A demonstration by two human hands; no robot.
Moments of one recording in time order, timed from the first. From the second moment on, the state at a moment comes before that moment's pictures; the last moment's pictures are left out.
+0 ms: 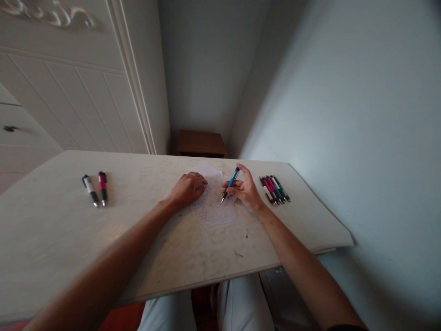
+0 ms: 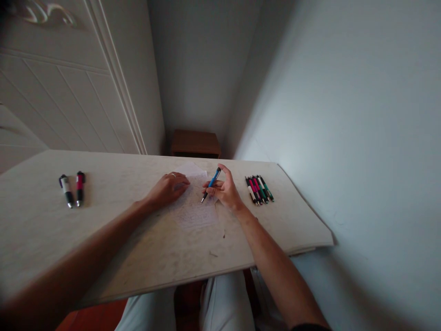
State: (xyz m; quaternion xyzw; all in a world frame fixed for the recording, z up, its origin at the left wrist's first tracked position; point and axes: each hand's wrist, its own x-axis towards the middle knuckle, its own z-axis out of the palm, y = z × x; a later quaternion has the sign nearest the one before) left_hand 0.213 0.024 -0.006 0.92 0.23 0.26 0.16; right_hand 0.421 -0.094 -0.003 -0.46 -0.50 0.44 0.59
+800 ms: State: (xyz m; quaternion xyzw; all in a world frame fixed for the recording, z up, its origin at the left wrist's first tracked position) left_hand 0.213 0.022 -0.002 0.93 0.23 0.25 0.15; right_hand 0.420 -0.095 -0.001 -0.48 -0.47 0.45 0.58
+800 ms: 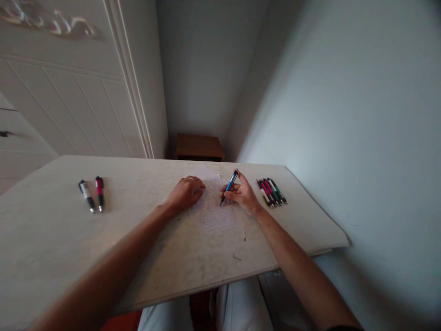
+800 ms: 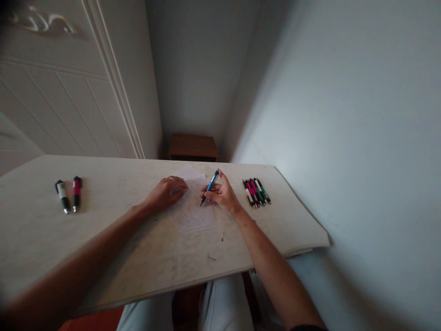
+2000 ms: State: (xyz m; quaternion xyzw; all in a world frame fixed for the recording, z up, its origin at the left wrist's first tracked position) left_hand 0.211 0.031 -0.002 0.92 0.23 0.26 0.19; right_hand 0.580 -0.199 0.046 -0.72 -0.35 0.18 0.57
